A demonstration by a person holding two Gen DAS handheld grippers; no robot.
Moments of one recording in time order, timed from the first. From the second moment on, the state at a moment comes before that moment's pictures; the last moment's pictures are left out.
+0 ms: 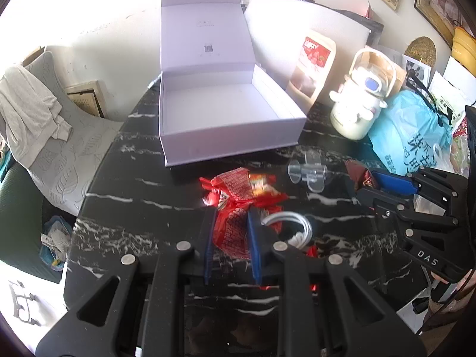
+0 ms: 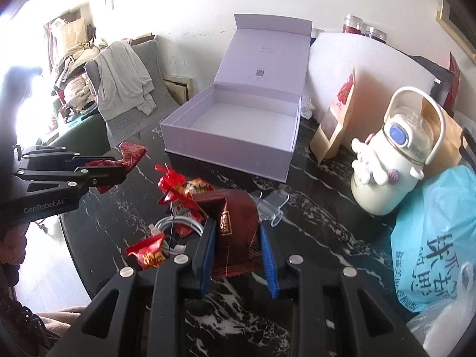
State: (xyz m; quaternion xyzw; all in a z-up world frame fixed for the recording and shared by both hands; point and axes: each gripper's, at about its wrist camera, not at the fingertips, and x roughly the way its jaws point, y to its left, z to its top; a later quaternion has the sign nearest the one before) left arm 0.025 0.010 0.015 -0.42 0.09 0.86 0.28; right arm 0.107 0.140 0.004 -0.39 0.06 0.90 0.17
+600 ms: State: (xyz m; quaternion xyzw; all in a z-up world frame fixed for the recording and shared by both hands) left arm -0.021 0.037 0.036 -0.40 0.12 0.86 0.29; right arm 0.062 0.163 0.033 -0.37 0.04 0.91 0.17
